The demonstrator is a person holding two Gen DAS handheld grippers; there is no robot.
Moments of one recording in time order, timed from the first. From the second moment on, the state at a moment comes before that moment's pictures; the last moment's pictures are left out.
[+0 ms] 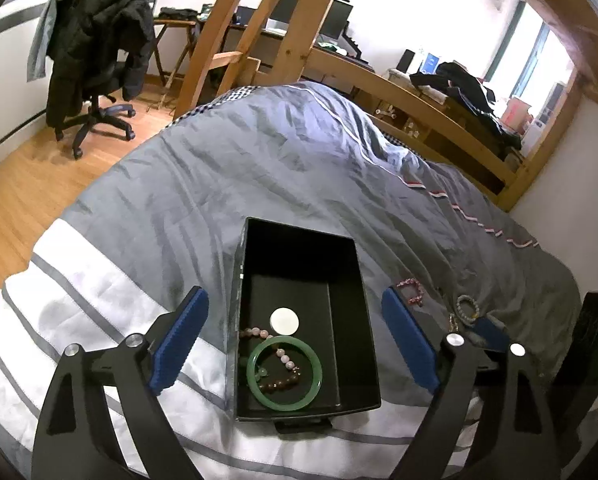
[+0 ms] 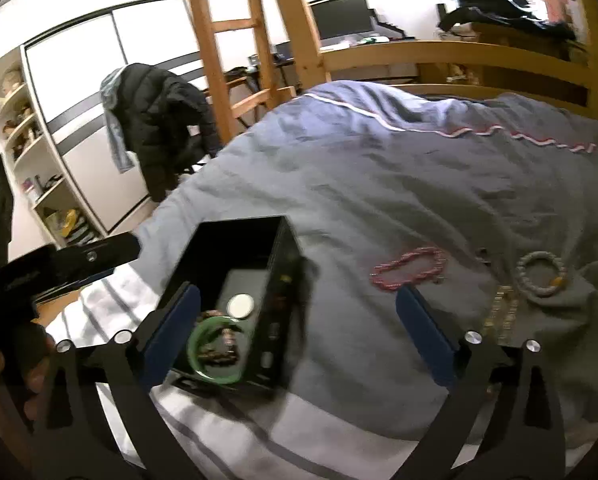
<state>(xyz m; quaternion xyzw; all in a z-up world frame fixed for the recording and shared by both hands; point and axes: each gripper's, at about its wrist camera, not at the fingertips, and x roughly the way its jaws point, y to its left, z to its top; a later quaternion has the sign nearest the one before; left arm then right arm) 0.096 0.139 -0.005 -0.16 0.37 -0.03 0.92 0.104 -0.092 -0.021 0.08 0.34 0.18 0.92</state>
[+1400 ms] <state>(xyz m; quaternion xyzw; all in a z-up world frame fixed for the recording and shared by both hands) 0.181 -0.053 -0.085 -0.04 0.42 -0.16 0.89 0.103 -0.211 -0.098 0.06 0.44 0.14 0.89</state>
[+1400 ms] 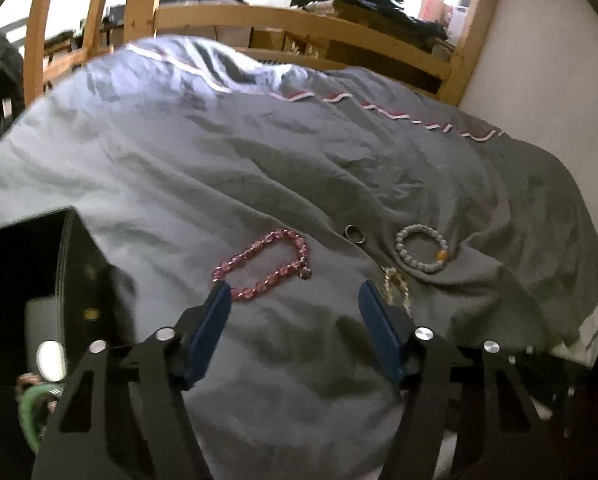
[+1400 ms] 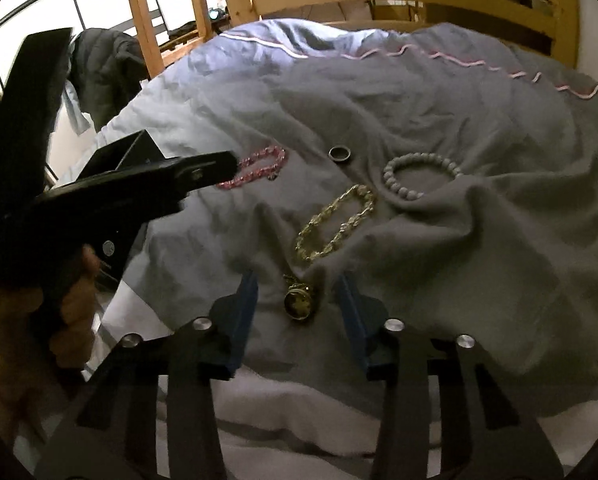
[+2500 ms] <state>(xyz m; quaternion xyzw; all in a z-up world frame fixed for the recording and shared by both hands) 0.207 -0.063 -0.115 -0.04 0.45 -0.16 0.88 0.109 -0.204 -0.106 0.05 0.45 0.12 0.88</state>
